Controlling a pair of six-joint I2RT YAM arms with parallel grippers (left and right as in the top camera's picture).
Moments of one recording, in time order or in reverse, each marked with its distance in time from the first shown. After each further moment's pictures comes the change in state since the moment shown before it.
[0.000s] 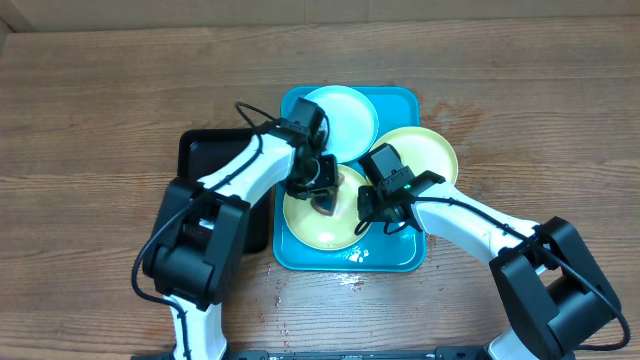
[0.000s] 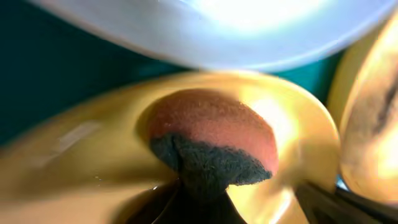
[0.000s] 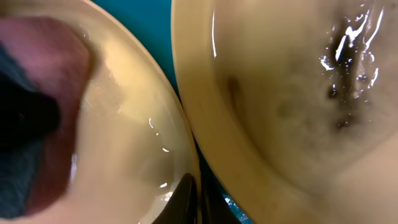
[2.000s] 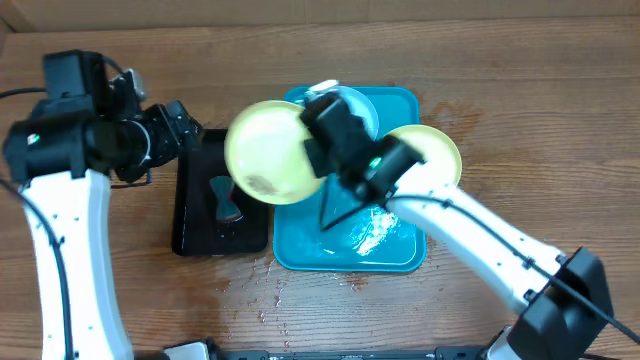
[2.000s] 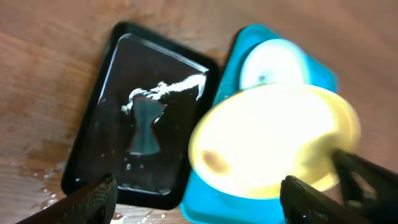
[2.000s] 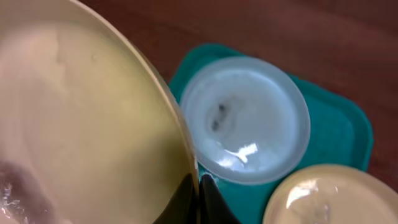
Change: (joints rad) left arm 0.610 -0.575 0.354 -0.618 -0.086 0.167; right arm 0.216 -0.028 0.537 -0.161 0.298 -0.306
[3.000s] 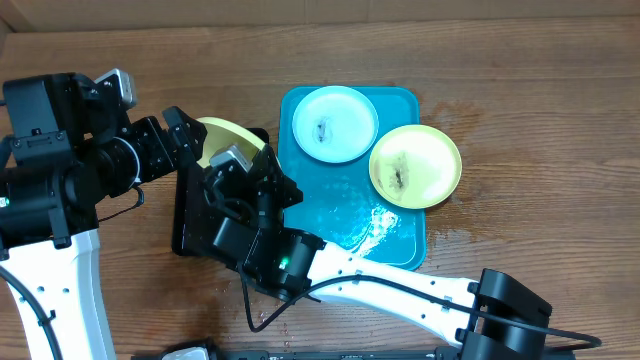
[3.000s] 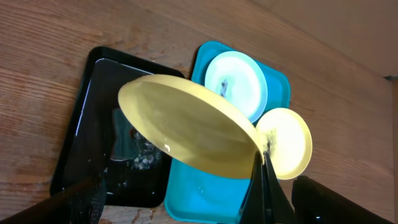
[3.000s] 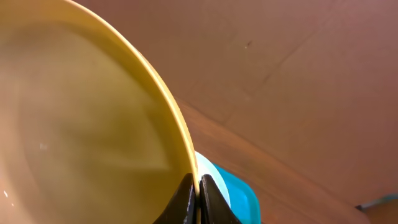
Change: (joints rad) left arm 0.001 -0.146 0.034 -0.026 0.071 0.035; right arm 0.419 0.134 -0.005 0.339 0.880 -0.215
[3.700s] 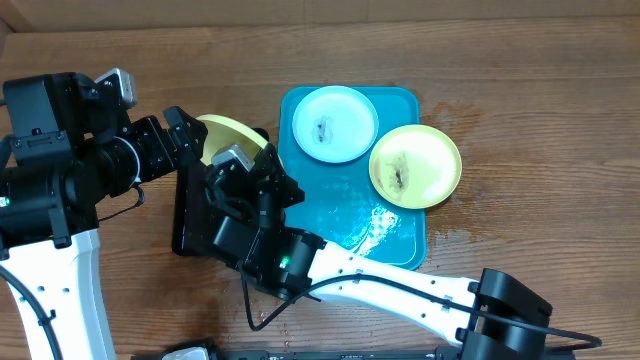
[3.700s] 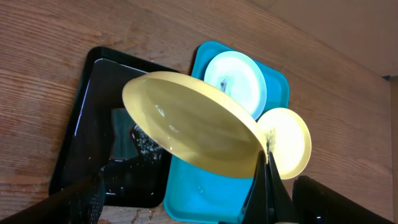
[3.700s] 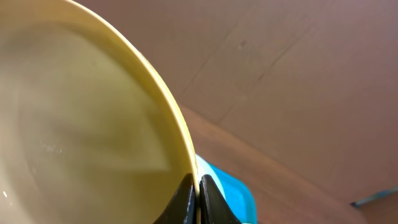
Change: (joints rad) left arm 0.000 0.000 0.000 0.000 0.003 0.000; right arm -0.008 0.000 0.000 -0.018 0.008 0.026
